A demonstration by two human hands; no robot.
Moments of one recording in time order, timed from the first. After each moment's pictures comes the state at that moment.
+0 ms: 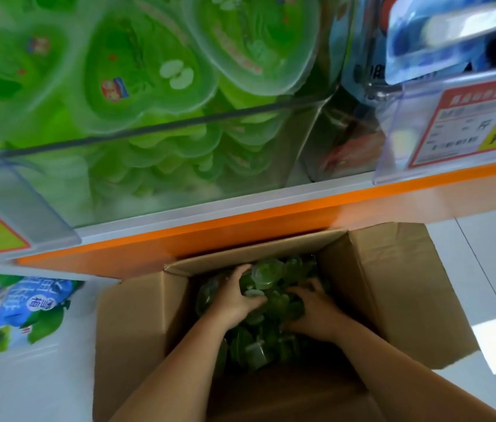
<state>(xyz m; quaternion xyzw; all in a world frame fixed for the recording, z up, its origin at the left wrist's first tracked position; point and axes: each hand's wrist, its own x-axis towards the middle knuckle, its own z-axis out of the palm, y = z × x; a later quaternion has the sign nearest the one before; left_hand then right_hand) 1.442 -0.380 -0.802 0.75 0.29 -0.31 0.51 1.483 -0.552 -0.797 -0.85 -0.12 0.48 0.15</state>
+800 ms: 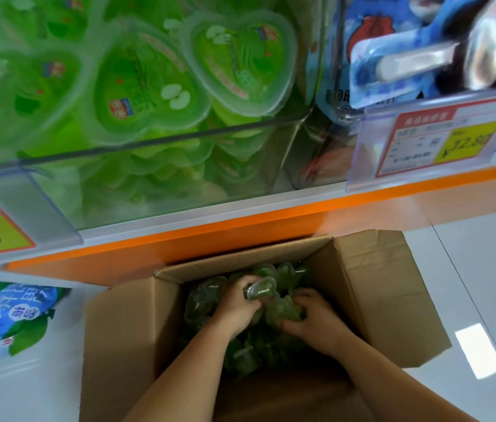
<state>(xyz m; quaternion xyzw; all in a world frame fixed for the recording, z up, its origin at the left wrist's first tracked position) 1.447 -0.405 -0.797 0.71 0.30 -0.29 0.56 1.473 -0.566 -0.777 -0.85 -0.02 0.42 0.31</state>
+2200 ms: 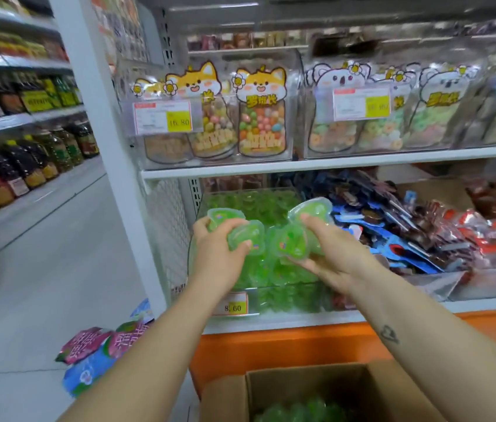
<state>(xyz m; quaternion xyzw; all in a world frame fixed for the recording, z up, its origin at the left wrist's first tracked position) 1.394 -0.307 -0.408 0.87 0.19 0.23 0.39 1.477 -0.455 -0.401 -0.54 -0.04 0.24 0.80</state>
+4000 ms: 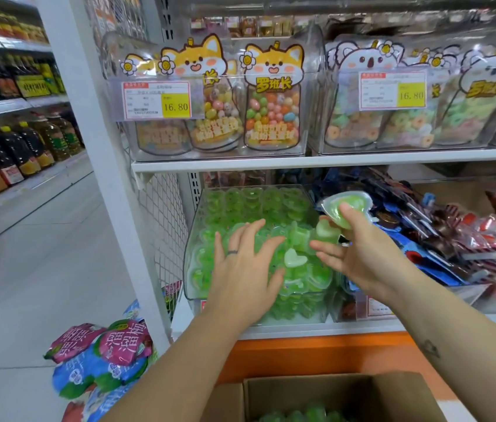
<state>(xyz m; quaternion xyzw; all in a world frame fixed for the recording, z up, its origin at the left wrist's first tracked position) 1.431 -0.305 -0.456 0.95 0.06 0.30 0.04 1.524 -0.463 -0.415 -0.56 -0.11 0.20 0.79</state>
